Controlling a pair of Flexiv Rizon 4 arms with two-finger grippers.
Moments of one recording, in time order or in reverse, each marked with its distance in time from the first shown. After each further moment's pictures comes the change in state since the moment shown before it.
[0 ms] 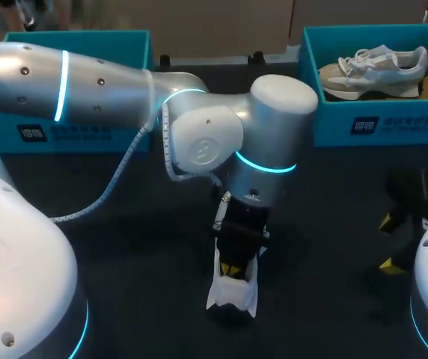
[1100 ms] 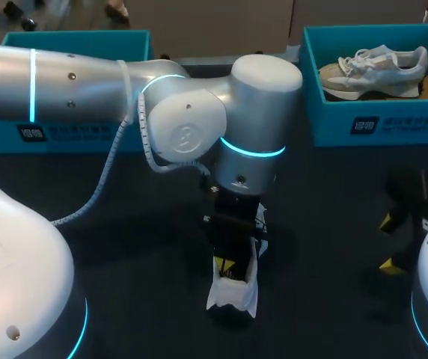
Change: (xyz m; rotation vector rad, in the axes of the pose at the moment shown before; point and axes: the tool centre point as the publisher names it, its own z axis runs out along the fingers) left arm 0.013 -0.020 -0.025 -0.001 -0.043 0.014; right arm 0.000 -0.001 0.000 -0.001 -0.001 0.000
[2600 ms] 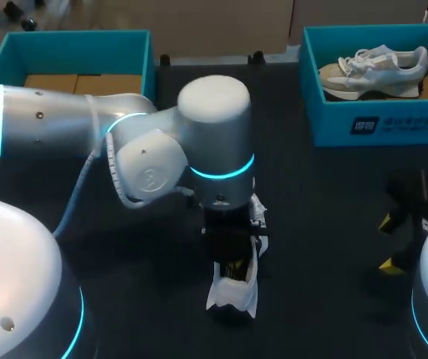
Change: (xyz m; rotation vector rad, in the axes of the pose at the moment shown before) left arm -0.018 0.033 0.012 -0.185 -0.251 -0.125; right arm 0.000 0.000 0.000 0.001 0.000 0.000
